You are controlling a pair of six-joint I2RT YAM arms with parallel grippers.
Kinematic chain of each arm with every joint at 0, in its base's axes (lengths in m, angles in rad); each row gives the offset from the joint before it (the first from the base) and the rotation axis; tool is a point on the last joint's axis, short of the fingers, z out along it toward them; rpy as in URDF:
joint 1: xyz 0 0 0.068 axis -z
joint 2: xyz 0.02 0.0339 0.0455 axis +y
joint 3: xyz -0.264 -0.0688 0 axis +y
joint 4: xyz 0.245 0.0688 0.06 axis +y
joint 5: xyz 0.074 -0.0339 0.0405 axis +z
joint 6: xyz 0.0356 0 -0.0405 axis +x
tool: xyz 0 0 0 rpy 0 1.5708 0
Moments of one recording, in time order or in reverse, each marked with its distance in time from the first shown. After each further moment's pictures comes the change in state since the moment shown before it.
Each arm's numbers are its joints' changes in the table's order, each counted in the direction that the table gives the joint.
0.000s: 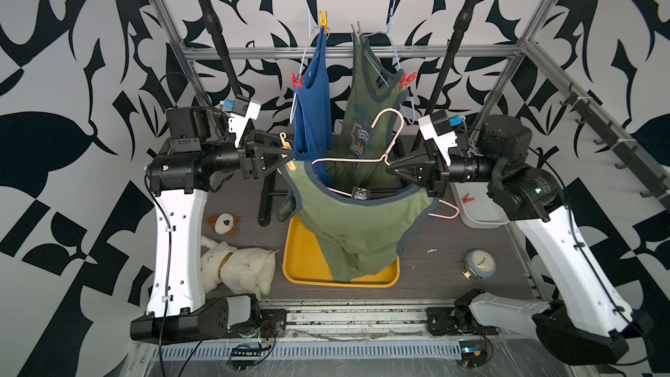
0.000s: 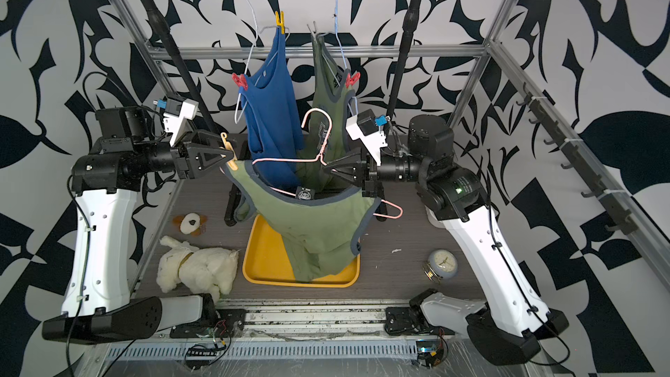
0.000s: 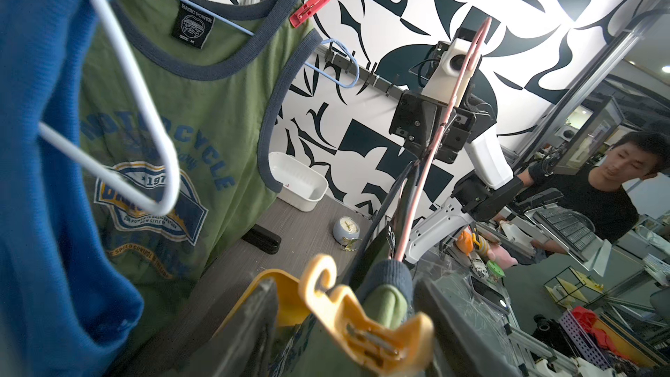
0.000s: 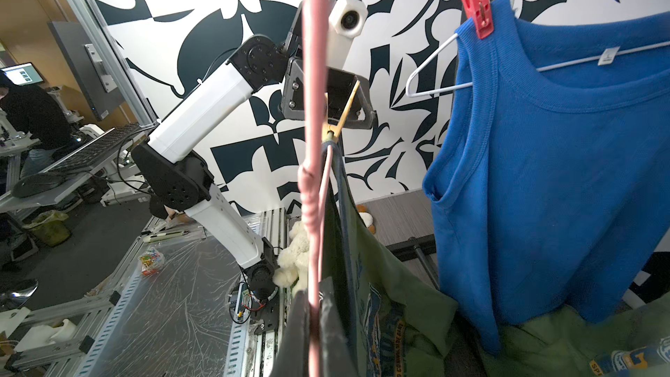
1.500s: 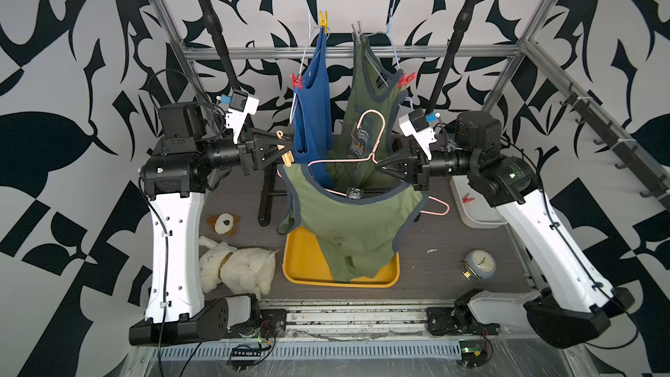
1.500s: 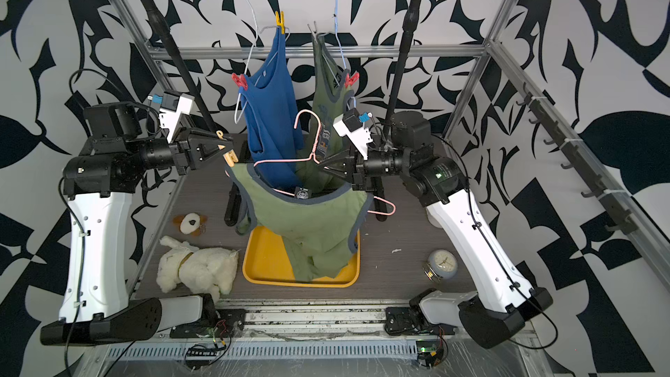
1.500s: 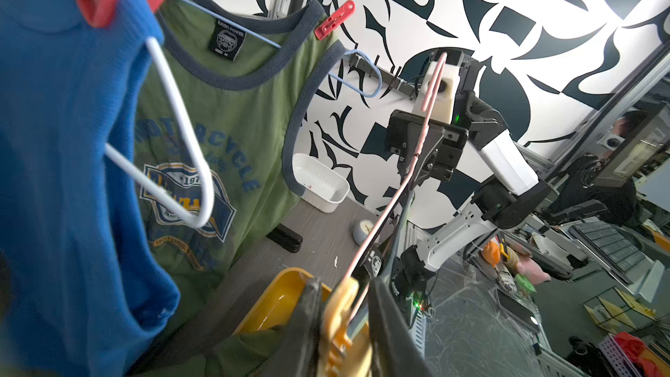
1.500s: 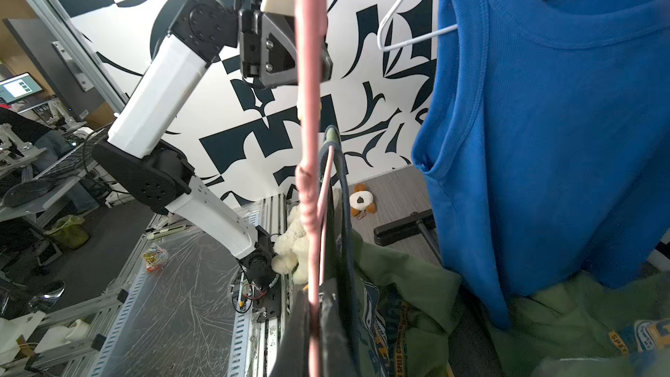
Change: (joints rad) left arm 0.000 -0.004 -0.065 -0.026 0.116 -0.053; right arm 0.000 0.093 -0.004 0.046 -0.024 -0.024
